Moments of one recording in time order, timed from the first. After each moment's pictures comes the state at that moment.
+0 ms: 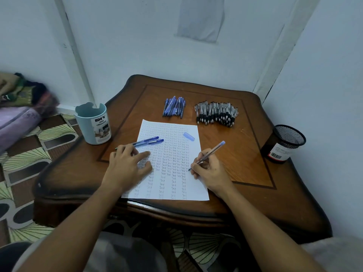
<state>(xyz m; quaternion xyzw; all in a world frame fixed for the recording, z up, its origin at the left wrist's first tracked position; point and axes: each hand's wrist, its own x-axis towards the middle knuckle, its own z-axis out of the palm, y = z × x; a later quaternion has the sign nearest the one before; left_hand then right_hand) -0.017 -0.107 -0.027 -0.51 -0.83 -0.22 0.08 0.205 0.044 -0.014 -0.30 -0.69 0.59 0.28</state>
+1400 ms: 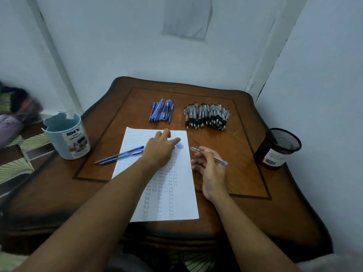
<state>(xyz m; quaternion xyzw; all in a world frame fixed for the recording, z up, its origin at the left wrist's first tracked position) 0.014 0.045 -0.001 -0.62 -0.78 -0.08 0.05 0.186 0.067 -0.008 -0.41 -0.48 0.62 0.46</state>
